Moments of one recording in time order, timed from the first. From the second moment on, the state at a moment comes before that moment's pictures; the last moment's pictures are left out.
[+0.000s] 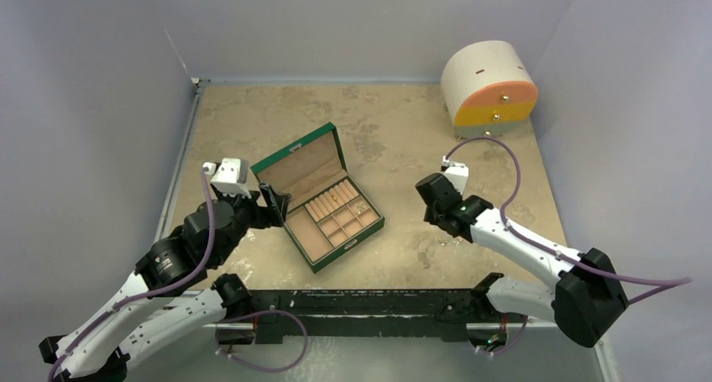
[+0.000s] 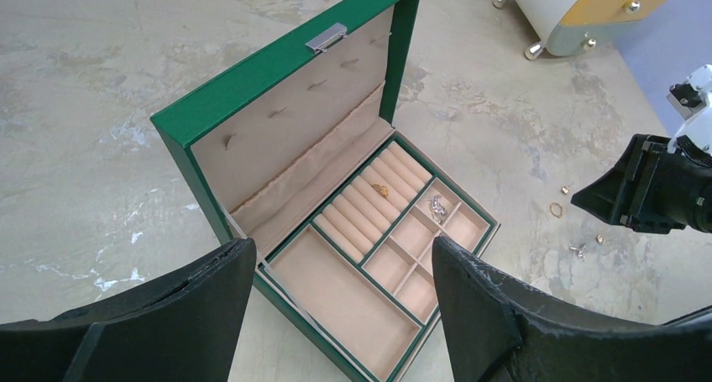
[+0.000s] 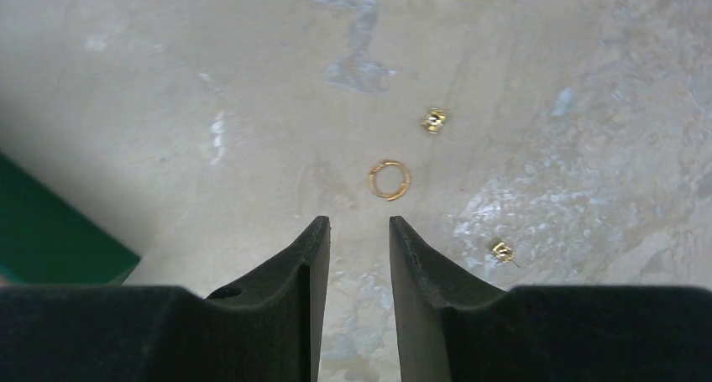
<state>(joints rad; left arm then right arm) -0.87 0.50 0.84 -0.67 -0.53 -0.47 0.68 1.15 0.69 -0.58 0.53 0.74</state>
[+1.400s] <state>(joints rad) -0.86 0.51 0.84 -0.67 -0.53 -0.47 0.48 1.32 0.62 -0.50 0.43 0.80</state>
